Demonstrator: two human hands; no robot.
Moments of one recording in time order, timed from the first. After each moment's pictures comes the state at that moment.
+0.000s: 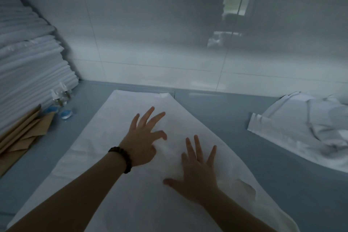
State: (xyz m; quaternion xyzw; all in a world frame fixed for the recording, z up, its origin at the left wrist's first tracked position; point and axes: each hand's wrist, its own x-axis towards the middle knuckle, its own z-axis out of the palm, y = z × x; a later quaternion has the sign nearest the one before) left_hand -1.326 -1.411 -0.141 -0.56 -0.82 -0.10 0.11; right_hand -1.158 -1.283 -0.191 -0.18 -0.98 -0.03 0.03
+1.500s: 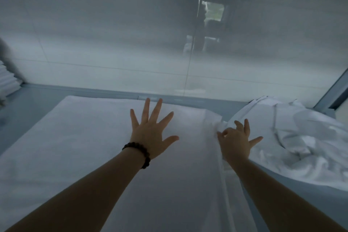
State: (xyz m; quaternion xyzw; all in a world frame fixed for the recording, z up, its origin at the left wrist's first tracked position) left_hand -1.280 -1.225 -0.148 -0.46 -0.88 -0.05 0.09; right_hand -1.117 -1.029 -0.163 -0.51 -0.85 0.05 0.13
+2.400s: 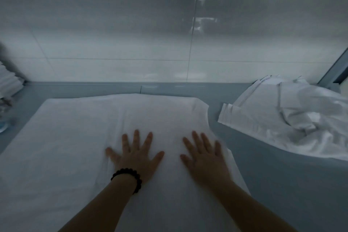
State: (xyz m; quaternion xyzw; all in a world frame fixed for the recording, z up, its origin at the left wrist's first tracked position) left_hand -1.267 -1.303 -0.218 -0.30 -0.95 0.02 -0.11; right_hand -1.112 -1.147 -0.228 -0.28 -0.96 0.05 0.02
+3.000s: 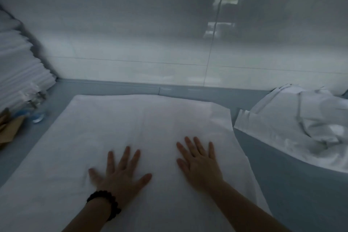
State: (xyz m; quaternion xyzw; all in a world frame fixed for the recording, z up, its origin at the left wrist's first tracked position) left_hand -1.269 -1.408 -0.212 -0.27 -0.95 0.01 -0.19; right_hand -1.145 -1.184 -0.225 -0.19 -0.98 0.04 0.00
